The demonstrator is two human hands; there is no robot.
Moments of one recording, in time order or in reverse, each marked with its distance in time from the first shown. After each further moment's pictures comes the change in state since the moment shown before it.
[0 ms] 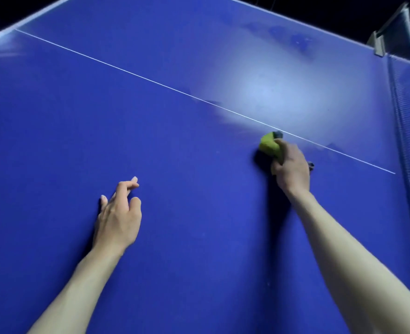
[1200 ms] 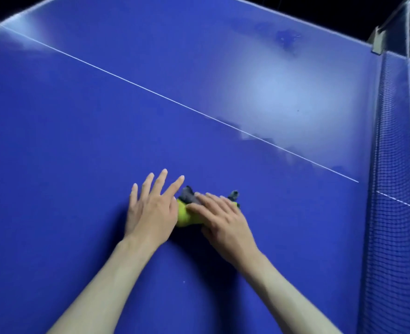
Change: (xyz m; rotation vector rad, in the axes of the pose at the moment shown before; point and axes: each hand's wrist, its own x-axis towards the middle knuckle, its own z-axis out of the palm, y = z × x) left_hand -0.054 0.131 0.155 0.604 0.046 0.287; right_hand -0.117 0.047 -0.038 -0.055 -0.294 -0.743
